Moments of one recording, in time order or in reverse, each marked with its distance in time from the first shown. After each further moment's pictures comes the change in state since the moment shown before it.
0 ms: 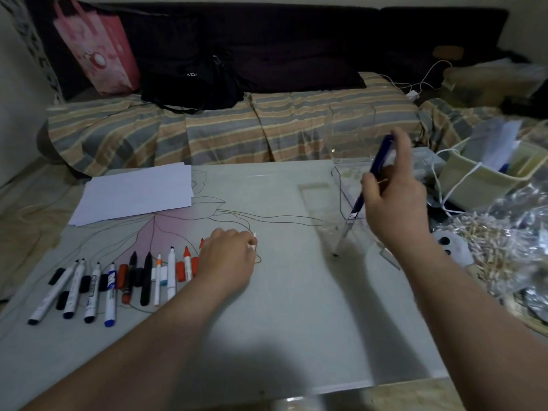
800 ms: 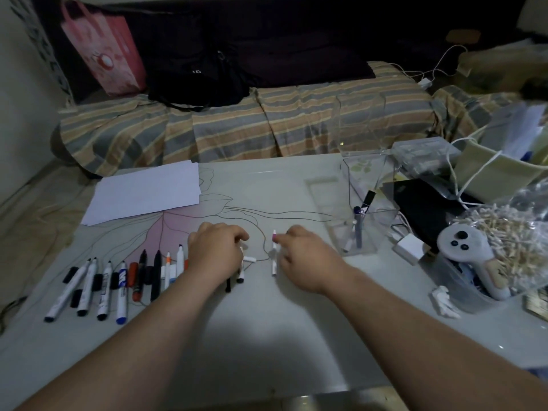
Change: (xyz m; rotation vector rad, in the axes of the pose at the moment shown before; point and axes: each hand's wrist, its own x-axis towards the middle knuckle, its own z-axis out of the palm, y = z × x) left_hand 0.007 -0.019 -0.016 0.040 -0.050 -0.142; right_hand -0.067 0.008 0.117 -0.364 -0.793 -0.221
